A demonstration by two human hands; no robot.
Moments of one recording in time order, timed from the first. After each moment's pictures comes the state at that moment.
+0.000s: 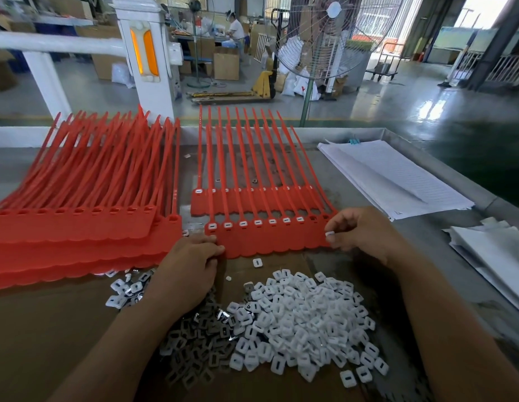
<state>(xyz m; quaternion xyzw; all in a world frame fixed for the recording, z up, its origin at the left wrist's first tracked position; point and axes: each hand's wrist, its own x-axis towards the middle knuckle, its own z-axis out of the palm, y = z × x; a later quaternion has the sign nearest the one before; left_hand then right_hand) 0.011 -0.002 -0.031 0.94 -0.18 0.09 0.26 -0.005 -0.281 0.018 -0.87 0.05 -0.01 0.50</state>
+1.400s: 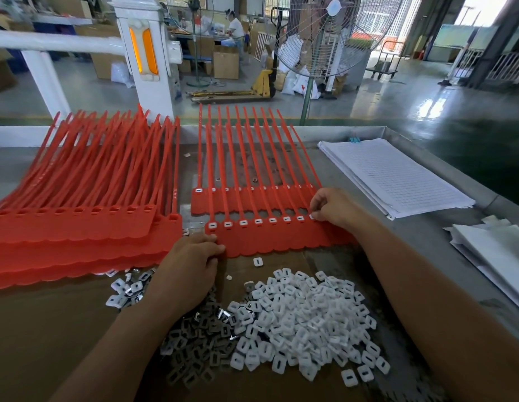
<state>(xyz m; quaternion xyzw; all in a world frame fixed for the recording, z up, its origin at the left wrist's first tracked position) 0.009 -0.002 -0.028 0.94 -0.18 0.08 0.26 0.072 -0.276 0.001 -0.95 0.10 -0.01 0.30</state>
